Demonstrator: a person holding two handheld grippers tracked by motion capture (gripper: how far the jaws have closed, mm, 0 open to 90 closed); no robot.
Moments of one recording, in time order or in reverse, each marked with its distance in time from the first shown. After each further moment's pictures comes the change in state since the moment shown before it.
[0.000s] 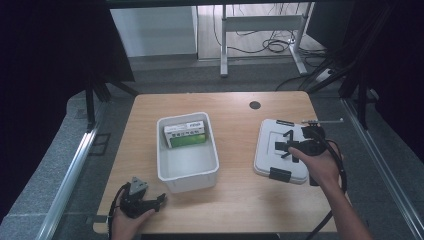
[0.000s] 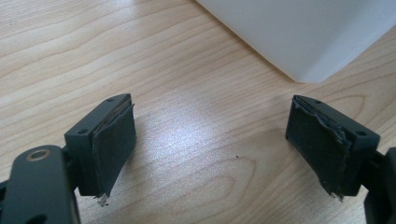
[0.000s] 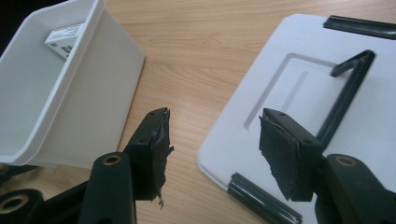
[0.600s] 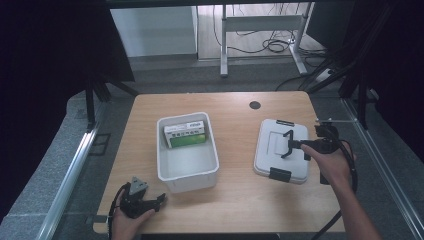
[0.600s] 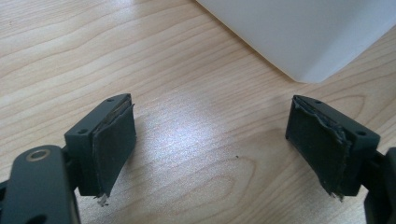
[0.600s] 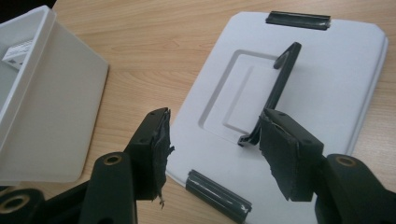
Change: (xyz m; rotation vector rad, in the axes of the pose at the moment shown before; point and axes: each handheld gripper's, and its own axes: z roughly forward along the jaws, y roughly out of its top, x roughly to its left) left arm 0.000 0.000 0.000 0.000 0.000 0.001; right arm -0.035 0.000 -0.008 -0.001 -0.073 0.084
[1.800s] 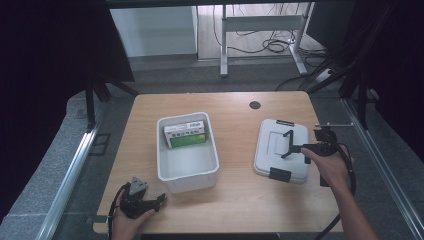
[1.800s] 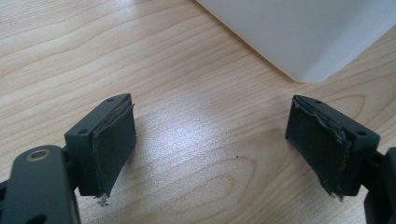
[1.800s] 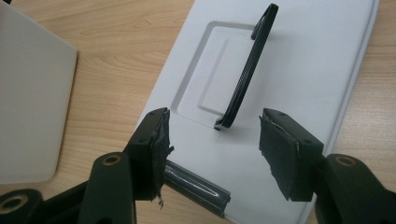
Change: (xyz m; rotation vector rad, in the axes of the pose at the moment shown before) left arm 0.000 0.000 0.000 0.001 0.000 0.001; right arm -0.019 -0.009 0.020 0.076 -0.041 0.058
